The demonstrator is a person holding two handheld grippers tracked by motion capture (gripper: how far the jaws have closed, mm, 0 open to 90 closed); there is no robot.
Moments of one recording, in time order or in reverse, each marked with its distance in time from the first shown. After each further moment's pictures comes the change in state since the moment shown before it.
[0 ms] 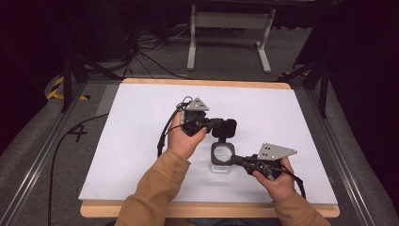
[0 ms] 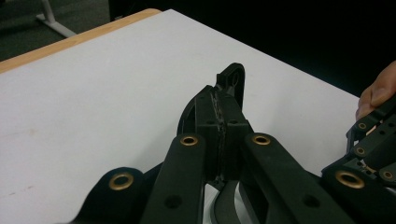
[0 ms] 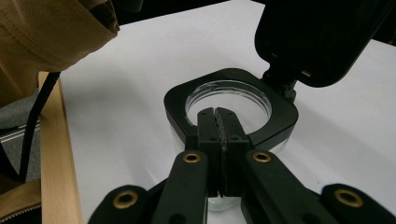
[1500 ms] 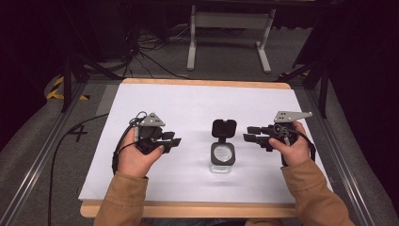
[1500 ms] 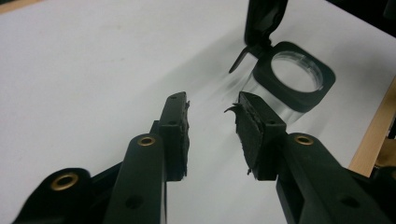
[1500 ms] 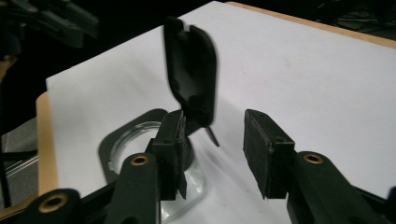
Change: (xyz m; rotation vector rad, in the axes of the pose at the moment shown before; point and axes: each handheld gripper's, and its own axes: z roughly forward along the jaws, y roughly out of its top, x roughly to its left) left arm 0.010 -0.056 -0.110 0.168 0.170 -0.091; right arm -0.085 0.040 -0.021 0.045 0.025 0.179
